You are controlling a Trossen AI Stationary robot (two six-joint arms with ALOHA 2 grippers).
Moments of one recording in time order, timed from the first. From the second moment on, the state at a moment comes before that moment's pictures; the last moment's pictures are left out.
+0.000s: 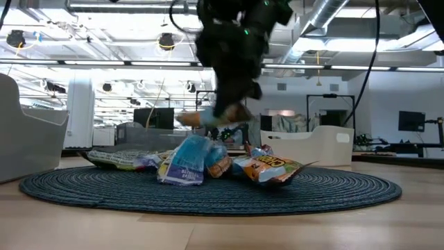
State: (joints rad) left arm -0.66 1.38 1.37 -1.33 -0.84 -1.18; right arm 0.01 2.02 1.62 -0.74 -0.11 0.30
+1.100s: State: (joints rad) left arm -0.72 1.38 1.37 -1.33 -0.89 -1.32; right arm -0.32 2.11 1.77 -0.31 -0.21 0.25
